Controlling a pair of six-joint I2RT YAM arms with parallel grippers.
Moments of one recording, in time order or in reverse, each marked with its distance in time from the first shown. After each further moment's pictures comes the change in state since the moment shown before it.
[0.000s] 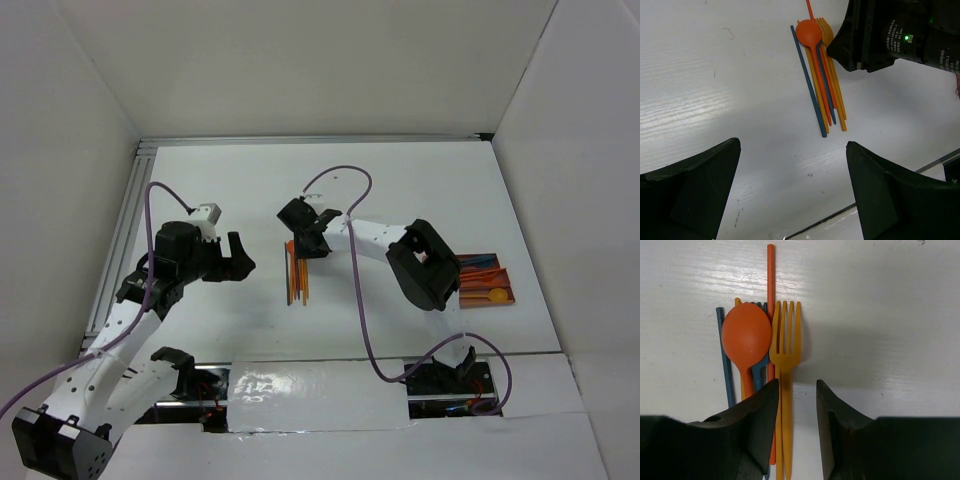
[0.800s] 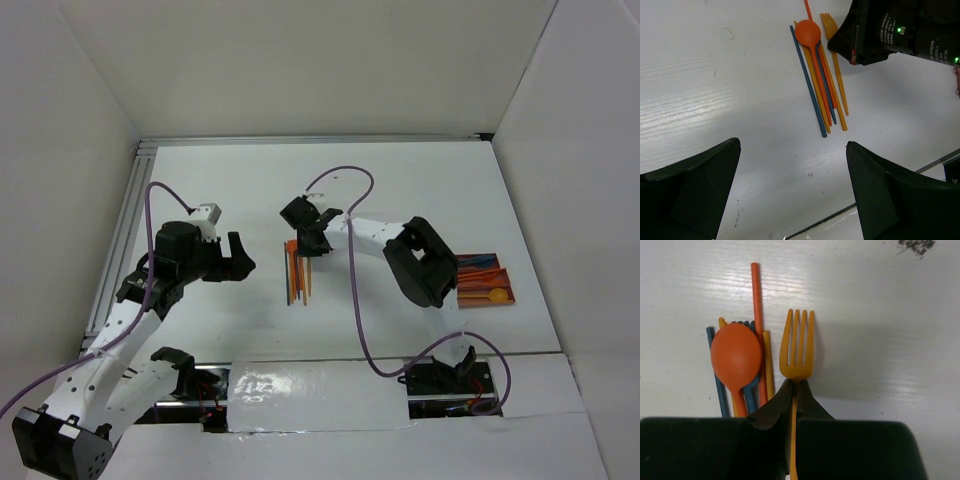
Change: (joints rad) left arm 0.000 0.002 0.000 0.000 0.000 0.001; right arm -0.027 0.030 -0.003 0.043 -0.014 0.002
